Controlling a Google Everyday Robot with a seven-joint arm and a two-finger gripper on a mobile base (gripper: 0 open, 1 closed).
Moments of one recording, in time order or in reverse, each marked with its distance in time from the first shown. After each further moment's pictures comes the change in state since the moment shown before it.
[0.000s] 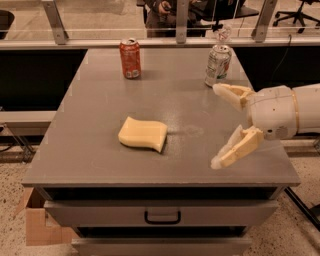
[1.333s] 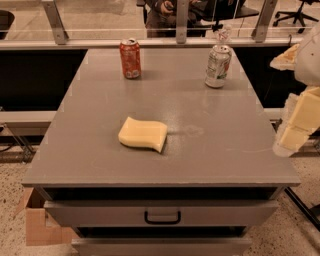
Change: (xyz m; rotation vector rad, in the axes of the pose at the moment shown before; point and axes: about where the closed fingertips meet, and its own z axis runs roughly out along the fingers) arm -0.019 -0.004 -0.120 0.079 0.886 0.037
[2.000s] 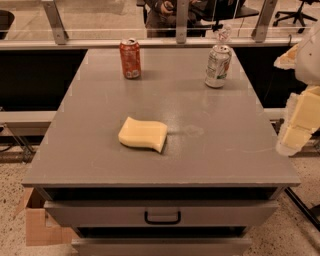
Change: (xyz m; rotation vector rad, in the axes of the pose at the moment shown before) arm 0.009 -0.005 -0.001 0.013 0.061 0.009
